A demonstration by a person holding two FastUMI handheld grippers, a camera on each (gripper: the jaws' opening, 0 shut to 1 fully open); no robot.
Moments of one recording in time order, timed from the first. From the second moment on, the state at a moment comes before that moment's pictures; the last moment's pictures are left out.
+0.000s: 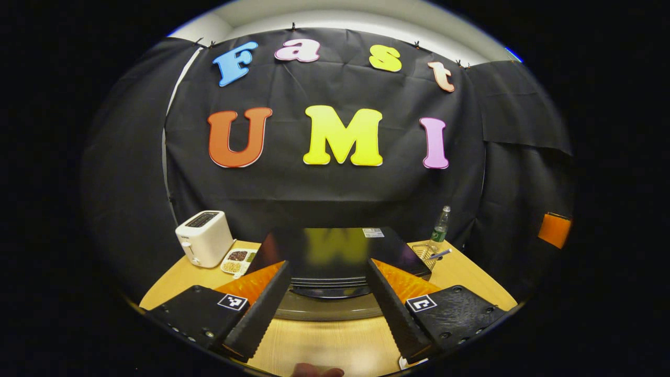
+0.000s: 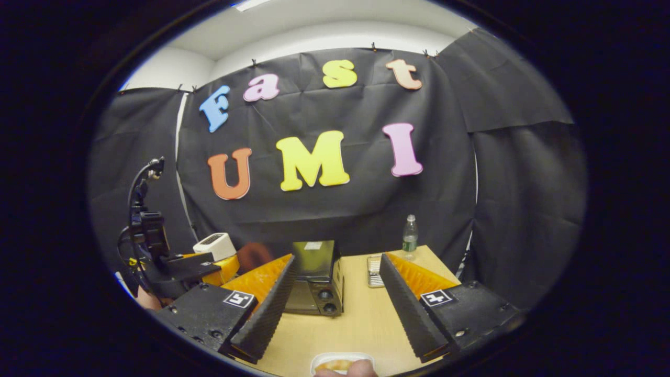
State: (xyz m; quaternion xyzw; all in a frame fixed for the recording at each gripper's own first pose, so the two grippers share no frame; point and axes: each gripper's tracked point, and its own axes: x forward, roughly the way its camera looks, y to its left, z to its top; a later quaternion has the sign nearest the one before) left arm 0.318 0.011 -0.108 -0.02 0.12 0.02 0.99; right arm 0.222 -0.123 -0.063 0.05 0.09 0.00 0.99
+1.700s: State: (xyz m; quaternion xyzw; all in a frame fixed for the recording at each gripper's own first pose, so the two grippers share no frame) left arm 0.202 -0.002 -0.288 -0.10 0.35 0.03 0.93; right arm 0.164 -0.123 -0.119 0.02 0.18 -0.04 0.98
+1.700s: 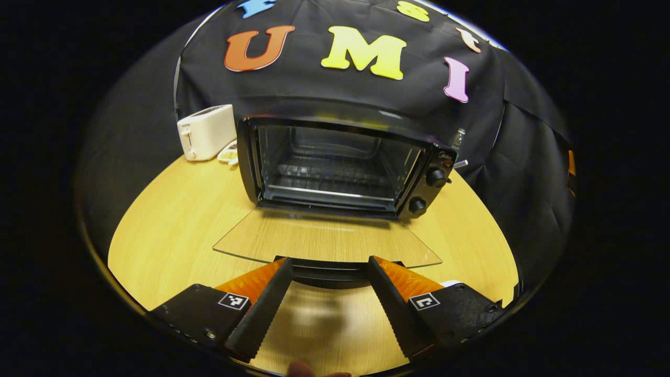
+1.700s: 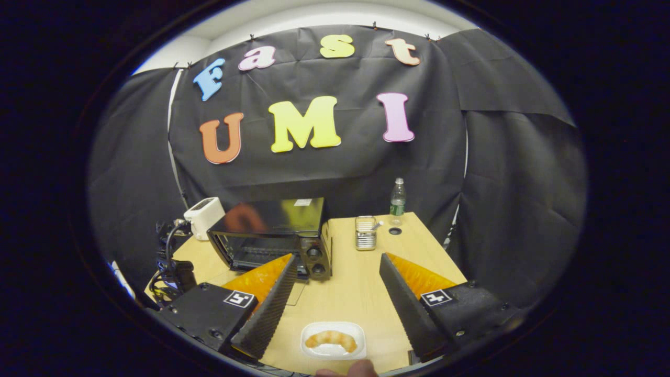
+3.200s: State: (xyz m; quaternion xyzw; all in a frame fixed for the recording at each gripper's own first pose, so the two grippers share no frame) left arm 0.141 0.032 -0.164 -0.07 0.24 0.07 0.97; right arm 0.122 -0.126 -0.294 -0.06 0.40 0.16 0.90
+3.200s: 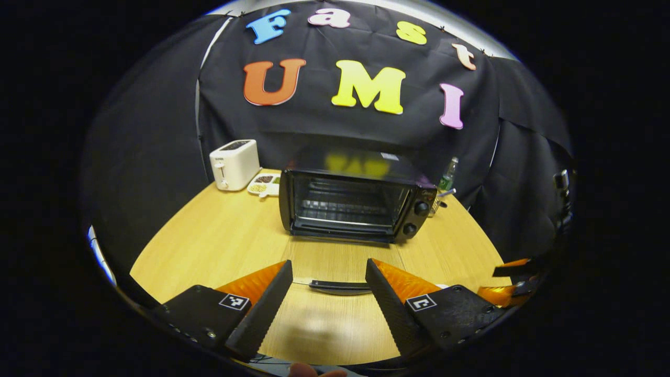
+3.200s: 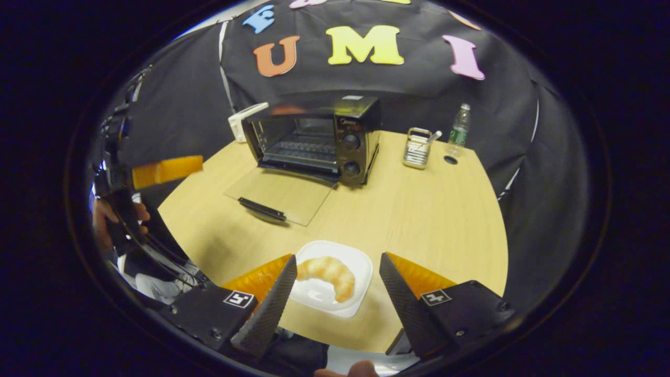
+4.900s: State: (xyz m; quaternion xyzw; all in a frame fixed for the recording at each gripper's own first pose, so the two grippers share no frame) left arm 0.104 0.116 -0.078 -0.10 0.20 0.06 0.97; right arm 0.104 -0.053 -0.312 0.06 0.41 0.05 0.91
